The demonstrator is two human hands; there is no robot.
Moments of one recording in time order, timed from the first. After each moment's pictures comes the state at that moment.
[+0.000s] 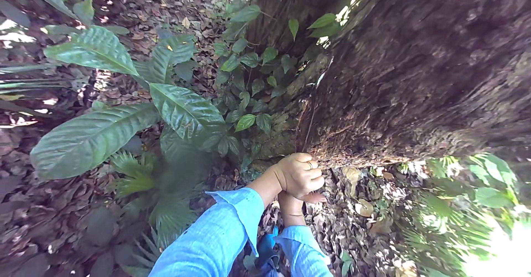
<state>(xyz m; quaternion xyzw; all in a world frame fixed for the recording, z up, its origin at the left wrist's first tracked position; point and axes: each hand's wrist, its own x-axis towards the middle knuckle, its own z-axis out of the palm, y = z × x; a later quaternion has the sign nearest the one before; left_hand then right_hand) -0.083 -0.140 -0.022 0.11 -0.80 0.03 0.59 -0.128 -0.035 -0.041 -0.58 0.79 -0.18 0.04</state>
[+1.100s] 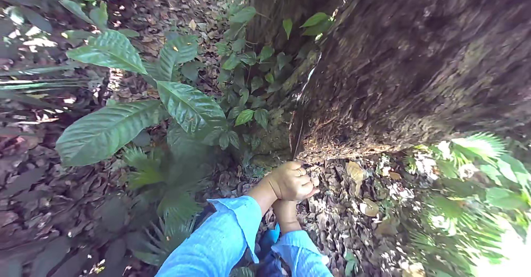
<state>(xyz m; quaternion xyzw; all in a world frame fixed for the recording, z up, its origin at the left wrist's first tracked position) -0.089 -0.092 -0.039 0.16 -0.80 0.01 0.57 -0.137 0.010 -0.047 -0.55 0.78 -0.23 0.20</state>
